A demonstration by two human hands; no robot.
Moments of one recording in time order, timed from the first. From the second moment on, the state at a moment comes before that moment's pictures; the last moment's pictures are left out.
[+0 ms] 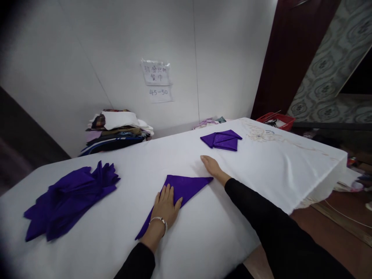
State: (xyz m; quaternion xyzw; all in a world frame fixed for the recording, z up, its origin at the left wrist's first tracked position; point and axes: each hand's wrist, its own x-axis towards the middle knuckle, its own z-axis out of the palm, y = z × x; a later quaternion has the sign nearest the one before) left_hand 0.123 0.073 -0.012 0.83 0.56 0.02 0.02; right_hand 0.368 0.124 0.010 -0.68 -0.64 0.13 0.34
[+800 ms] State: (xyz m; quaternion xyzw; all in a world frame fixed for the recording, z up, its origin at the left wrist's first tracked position) left_hand 0.027 0.048 -0.010 0.78 0.61 0.05 0.09; right_hand 0.273 0.093 -0.012 -0.45 -0.88 0.10 0.08
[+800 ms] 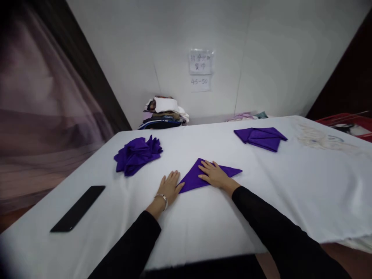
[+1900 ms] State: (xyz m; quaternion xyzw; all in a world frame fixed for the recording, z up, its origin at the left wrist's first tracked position) left_hand 0.011 0.004 -0.006 0.74 0.60 0.25 0.16; right_hand 0.280 0.092 -0.019 -0.46 -0.87 0.05 0.13
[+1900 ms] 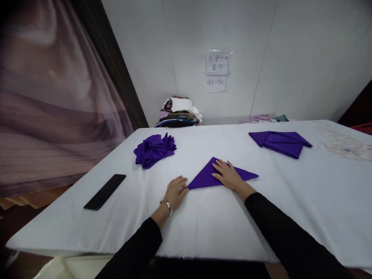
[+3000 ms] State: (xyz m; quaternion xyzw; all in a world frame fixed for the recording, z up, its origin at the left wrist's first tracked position) left_hand 0.047 0.024 0.011 0.76 0.62 0.19 0.05; right_hand 0.273 0.081 0.001 -0.45 -0.88 0.14 0.10
